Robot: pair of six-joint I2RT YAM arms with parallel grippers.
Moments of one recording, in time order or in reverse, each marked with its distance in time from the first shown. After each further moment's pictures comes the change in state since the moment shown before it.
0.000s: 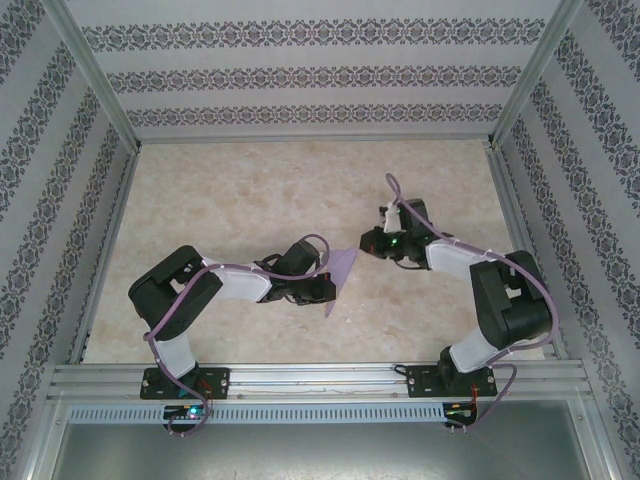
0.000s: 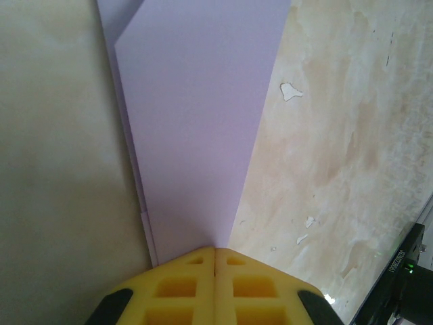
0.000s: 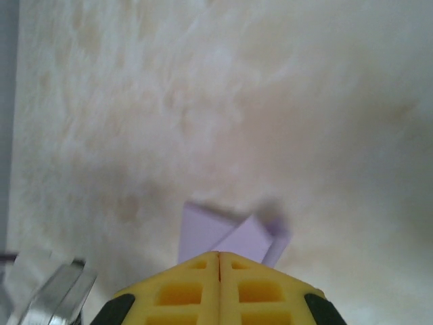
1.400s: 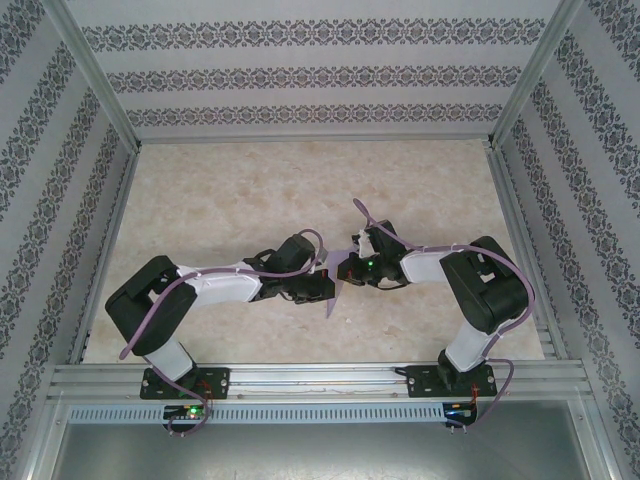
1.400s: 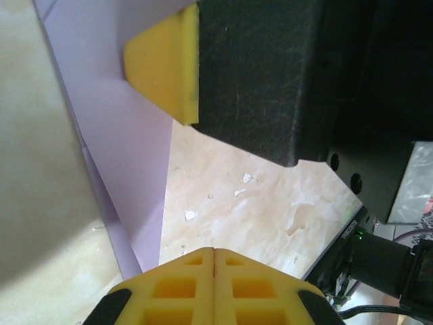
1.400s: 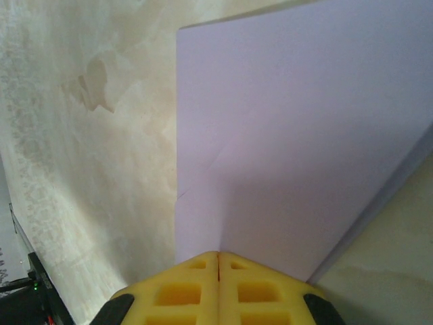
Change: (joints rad) left arm -0.002 -0.145 0.010 -0.114 0.069 -0.027; right arm 0.176 0.148 -0.040 0.080 -0.021 0.114
